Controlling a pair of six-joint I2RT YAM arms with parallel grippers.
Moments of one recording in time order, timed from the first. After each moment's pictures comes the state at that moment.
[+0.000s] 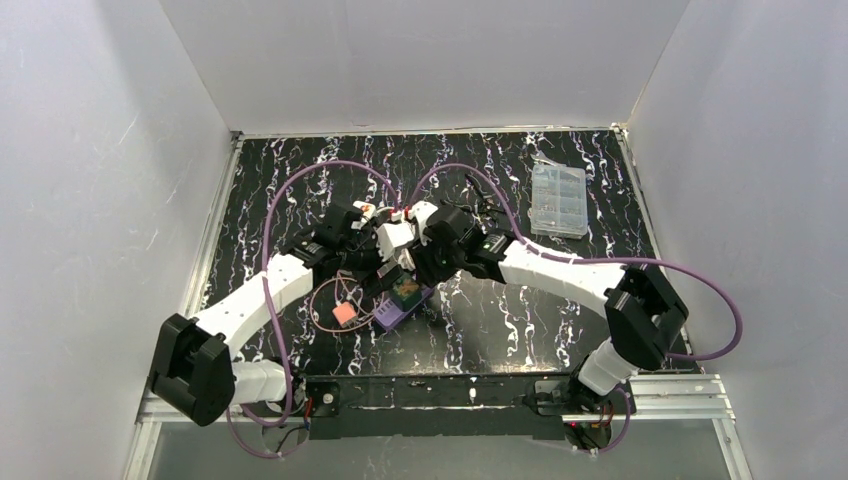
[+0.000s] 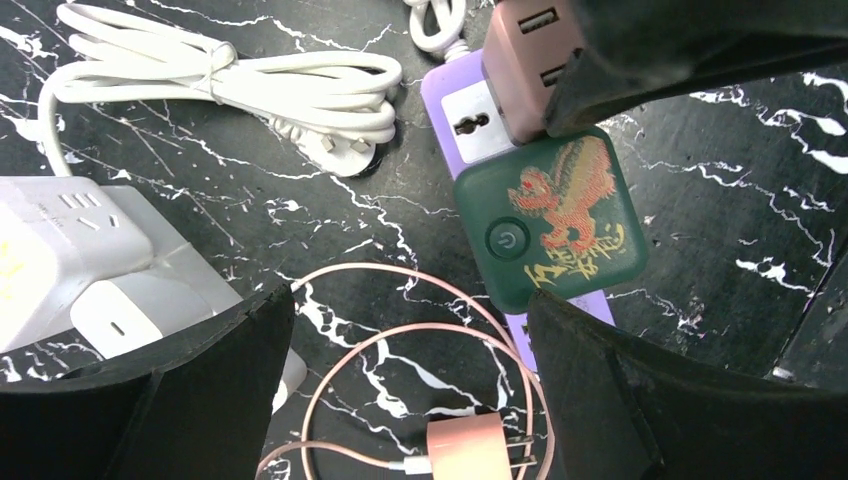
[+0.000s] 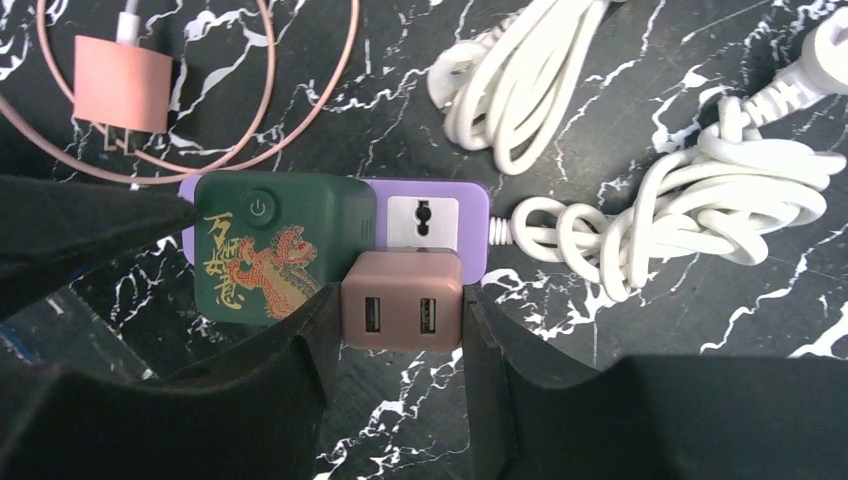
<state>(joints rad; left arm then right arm) -0.52 1.26 0.86 -0.48 0.39 0.55 0.93 1.58 1.12 -0.34 -0.06 0.17</state>
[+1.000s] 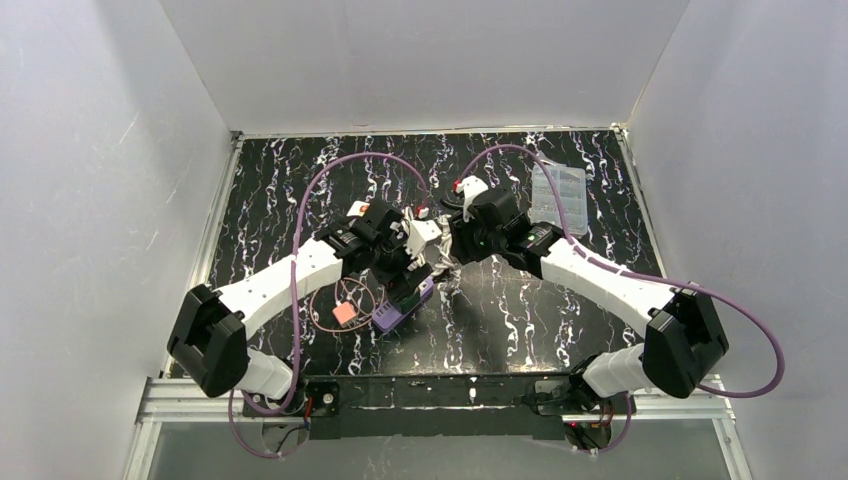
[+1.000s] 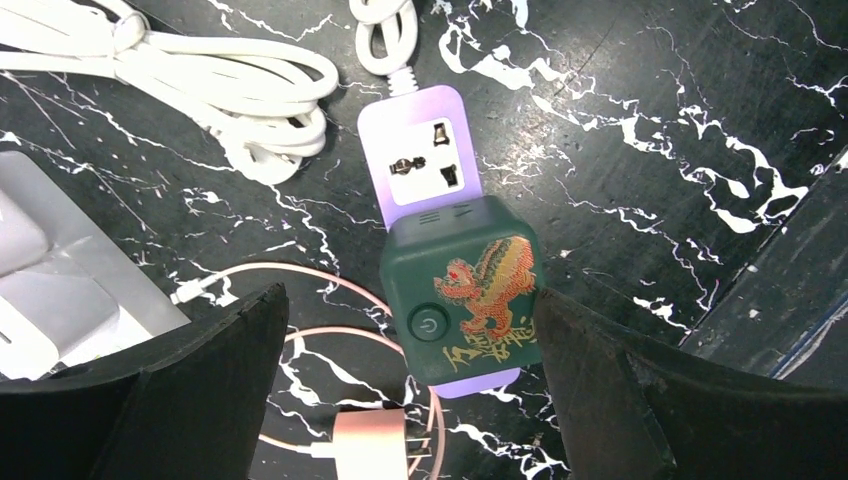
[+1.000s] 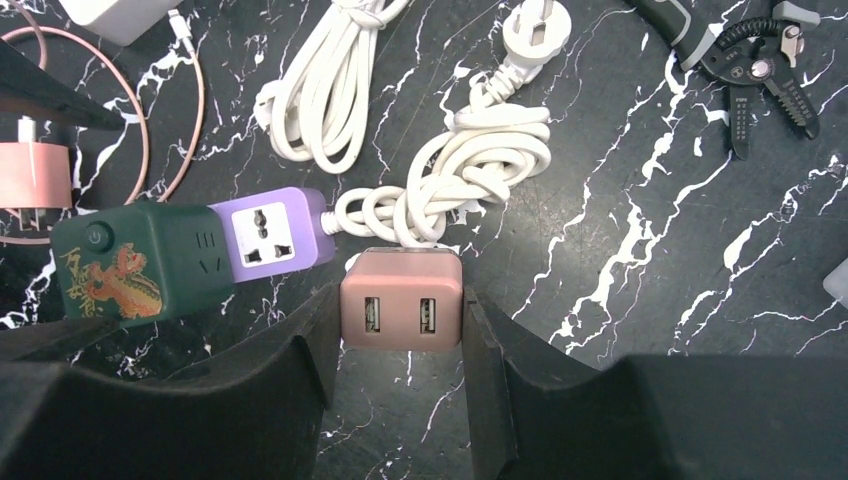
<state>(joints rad) -0.71 1.41 1.05 -0.65 0.18 0.29 0.75 1.39 1.02 -0.35 0.01 0.18</state>
